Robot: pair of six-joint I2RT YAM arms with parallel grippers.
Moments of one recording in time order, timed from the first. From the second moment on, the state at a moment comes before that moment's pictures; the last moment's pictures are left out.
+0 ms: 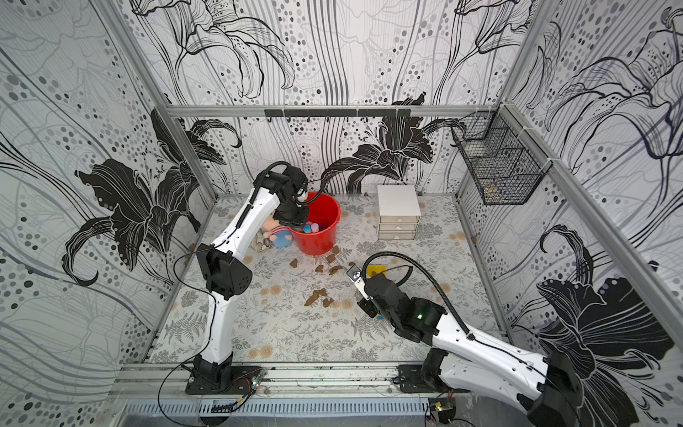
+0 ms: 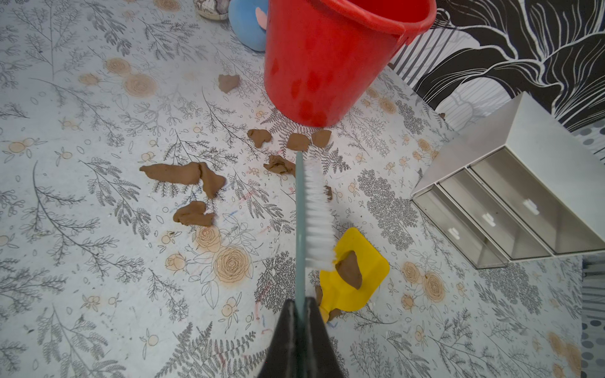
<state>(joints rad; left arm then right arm) -0.36 2.25 2.46 -1.52 -0.03 -0.16 0.98 0.90 0.68 -0.43 0.36 -0.11</state>
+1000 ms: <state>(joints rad) -1.08 1.74 1.36 -0.53 -0.18 -0.68 0.16 0.93 0.61 -0.30 -0.09 0.20</state>
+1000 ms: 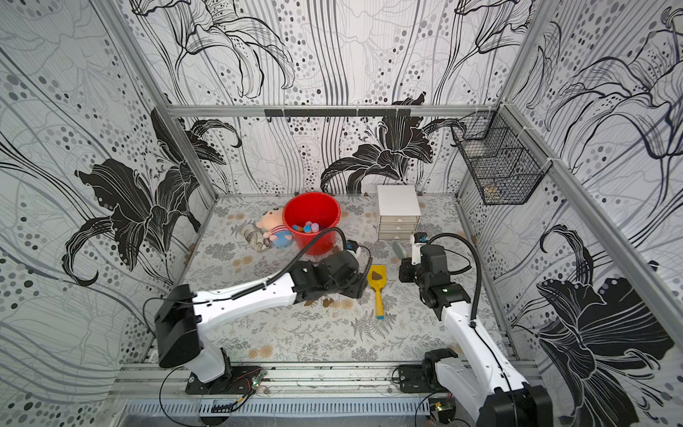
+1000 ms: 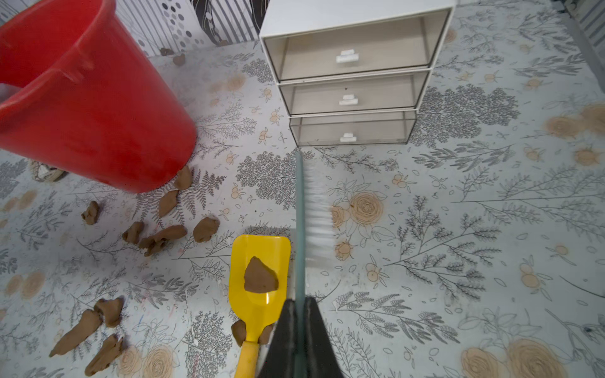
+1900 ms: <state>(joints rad) -1.16 2.15 1.52 -0.51 -0.30 -0.73 0.12 0.87 0.58 -0.29 -0.13 0.22</state>
